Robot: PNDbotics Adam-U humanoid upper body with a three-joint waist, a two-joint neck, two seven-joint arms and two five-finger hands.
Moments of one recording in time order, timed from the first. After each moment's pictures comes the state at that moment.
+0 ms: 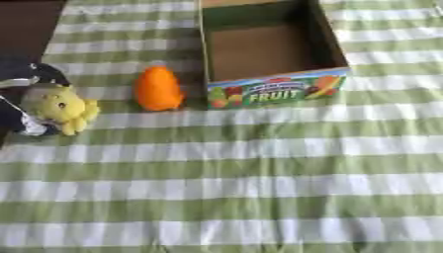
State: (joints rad) left arm -0.62 0.85 -0.27 -1.52 -0.88 -0.16 -0.77; right arm -0.52 -0.78 0.09 -1.99 0.34 0.03 -0.20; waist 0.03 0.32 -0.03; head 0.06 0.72
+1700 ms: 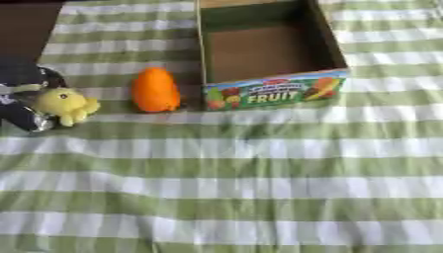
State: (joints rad) left arm -0.67 0.81 -0.28 -1.41 -0.97 -0.18 -0.76; right arm -0.52 -0.77 0.09 -1.99 0.33 0.03 -0.21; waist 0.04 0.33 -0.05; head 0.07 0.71
